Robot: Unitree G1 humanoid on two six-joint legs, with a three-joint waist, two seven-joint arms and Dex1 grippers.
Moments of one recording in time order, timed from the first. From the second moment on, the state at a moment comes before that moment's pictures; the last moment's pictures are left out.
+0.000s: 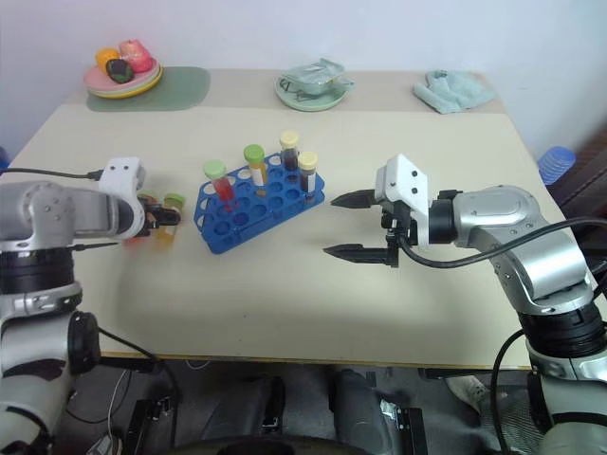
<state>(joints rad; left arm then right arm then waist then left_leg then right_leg) -0.83 0.56 0.24 0.15 -0.52 1.61 0.08 -0.54 -0.86 0.04 -0.37 0.57 0.66 1.09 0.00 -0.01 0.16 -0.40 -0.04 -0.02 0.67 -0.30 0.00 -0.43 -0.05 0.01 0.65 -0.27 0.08</state>
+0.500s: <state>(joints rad) -0.92 0.51 0.19 0.33 -0.32 1.53 0.05 -0.64 -0.66 0.10 -0.36 0.52 0.62 0.97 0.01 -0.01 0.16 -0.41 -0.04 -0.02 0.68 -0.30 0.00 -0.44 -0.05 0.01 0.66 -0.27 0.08</state>
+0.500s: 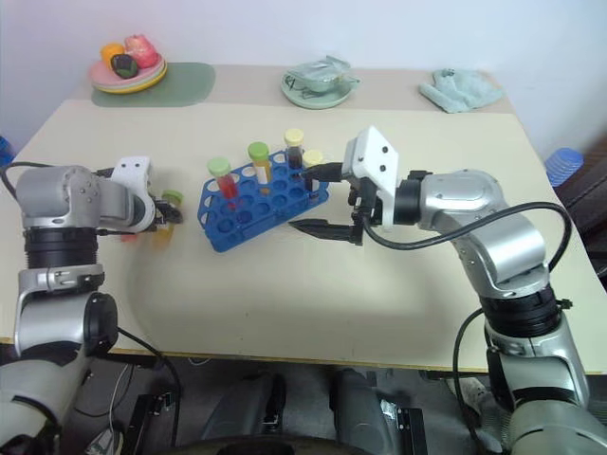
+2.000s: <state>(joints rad) -1.15 0.40 0.45 0.68 -0.10 1.51 0.17 -0.65 -0.63 0.11 -0.34 0.49 0.60 0.97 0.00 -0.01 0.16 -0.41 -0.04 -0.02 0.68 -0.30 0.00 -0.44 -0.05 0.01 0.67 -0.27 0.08</state>
